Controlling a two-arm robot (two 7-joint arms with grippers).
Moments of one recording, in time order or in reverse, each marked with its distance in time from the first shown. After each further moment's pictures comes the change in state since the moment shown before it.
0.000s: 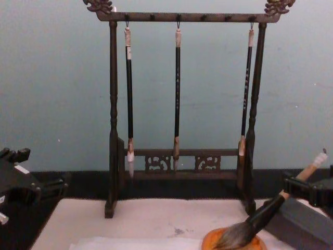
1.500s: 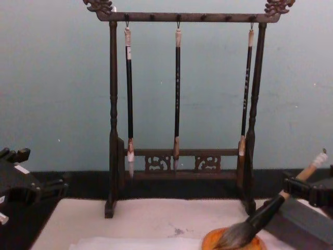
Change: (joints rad) left arm 0.000 0.000 0.000 0.000 0.000 0.000 0.000; right arm 0.000 0.000 0.000 0.000 0.000 0.000 0.000
